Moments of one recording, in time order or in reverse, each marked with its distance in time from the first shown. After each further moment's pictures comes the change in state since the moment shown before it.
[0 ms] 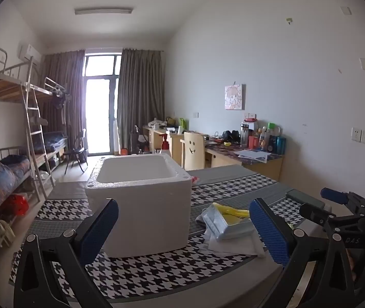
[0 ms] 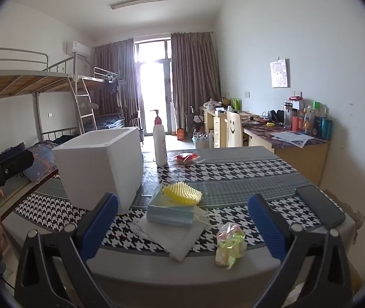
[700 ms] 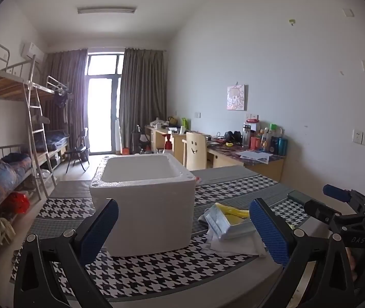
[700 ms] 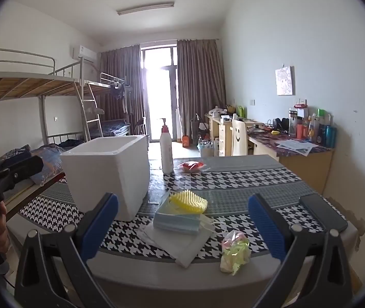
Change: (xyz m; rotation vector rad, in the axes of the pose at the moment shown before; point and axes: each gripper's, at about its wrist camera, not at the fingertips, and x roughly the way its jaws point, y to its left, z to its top) left arm -0.004 -0.001 -0.002 0.023 -0.029 0.029; right arm 0.000 0.001 0.003 -0.010 -0.034 0.030
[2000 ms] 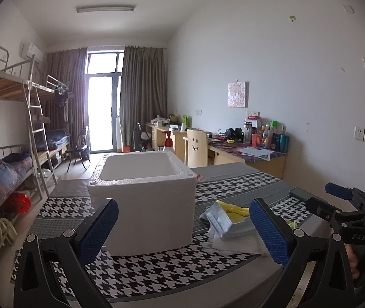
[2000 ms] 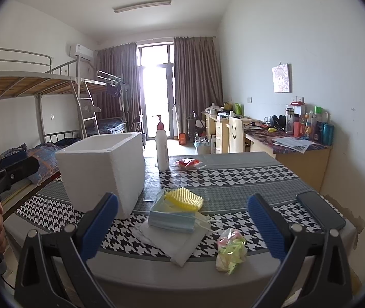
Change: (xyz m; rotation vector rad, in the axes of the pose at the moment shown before) left arm 0.005 -0.001 0.001 0.008 0.020 0.006; right arm 0.001 -0.002 0.001 0.008 0.017 -0.020
